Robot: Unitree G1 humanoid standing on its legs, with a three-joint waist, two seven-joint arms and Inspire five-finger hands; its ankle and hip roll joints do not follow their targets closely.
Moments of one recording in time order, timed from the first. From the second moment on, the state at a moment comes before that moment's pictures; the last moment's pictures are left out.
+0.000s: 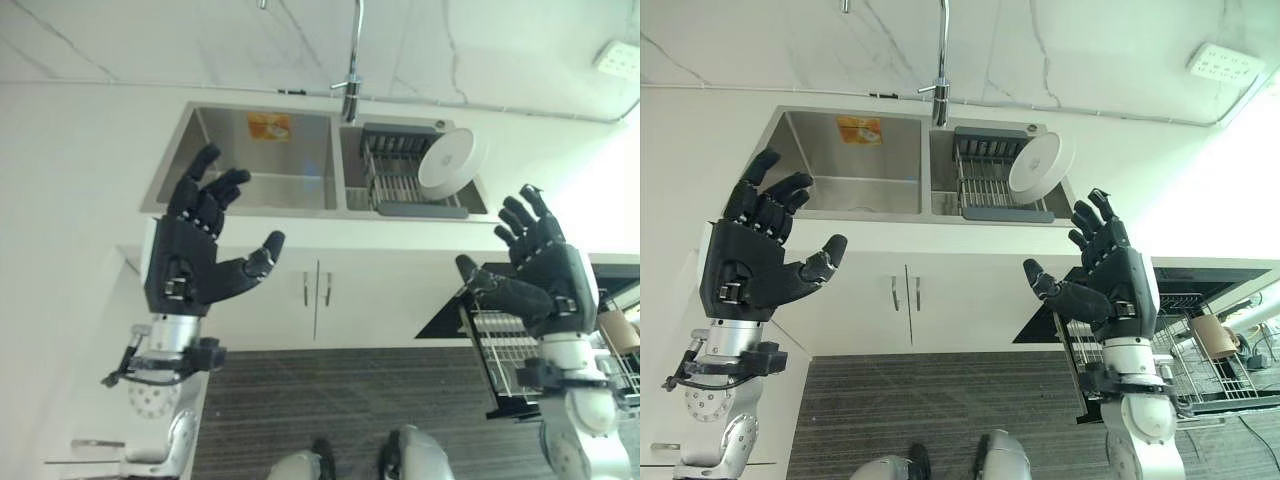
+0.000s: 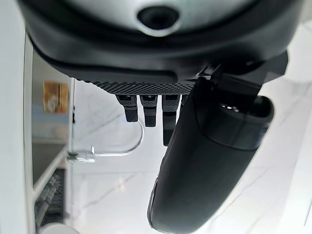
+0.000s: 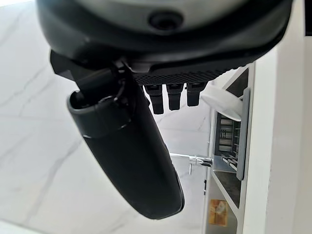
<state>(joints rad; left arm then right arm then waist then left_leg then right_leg) 0.06 0.43 0.08 -0.25 -0.38 -0.42 -0.04 0.18 -0.42 -0.15 -0.32 0.47 -0.23 0.02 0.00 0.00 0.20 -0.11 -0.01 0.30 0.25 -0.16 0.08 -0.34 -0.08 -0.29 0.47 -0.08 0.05</state>
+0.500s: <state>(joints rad) 0.04 0.41 0.06 -0.26 -0.33 -0.35 0.02 0.10 -0.42 -0.14 -0.31 0.55 -0.24 -0.02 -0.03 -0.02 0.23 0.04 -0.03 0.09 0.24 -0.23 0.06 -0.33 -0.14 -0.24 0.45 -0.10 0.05</state>
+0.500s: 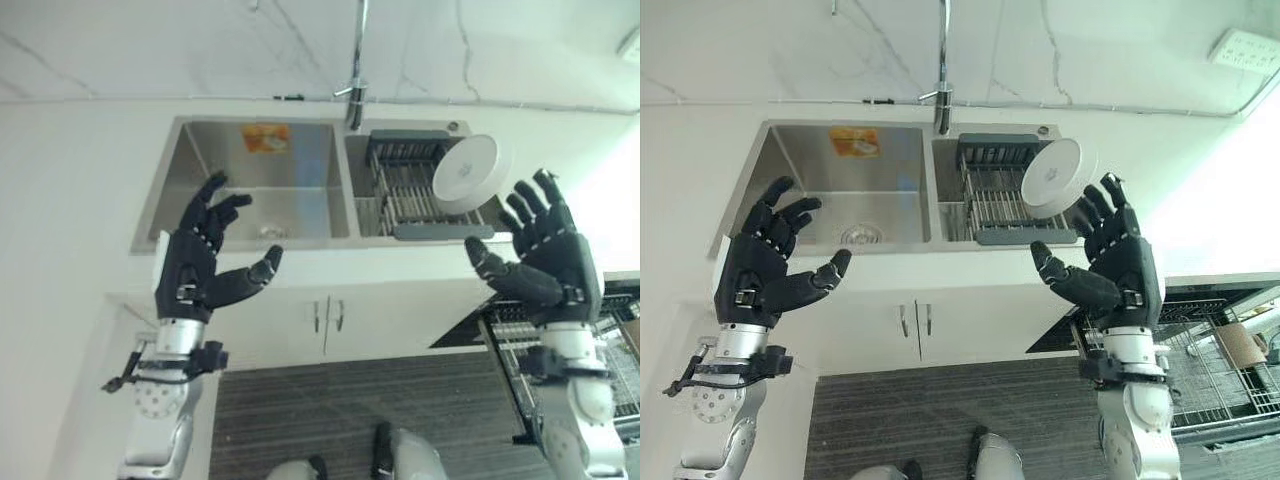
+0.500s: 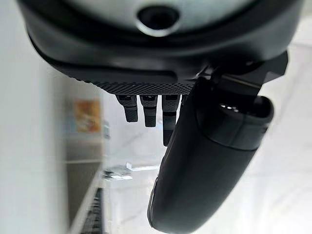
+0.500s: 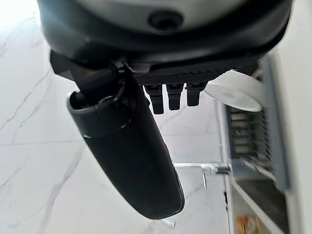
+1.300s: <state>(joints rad) 0.00 0.42 -0.06 -0.27 -0.30 -0.40 -0.01 0.03 -0.39 -0.16 -0.30 0.63 -0.20 -0.07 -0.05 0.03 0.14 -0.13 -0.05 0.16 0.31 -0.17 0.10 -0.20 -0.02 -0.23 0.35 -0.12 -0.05</state>
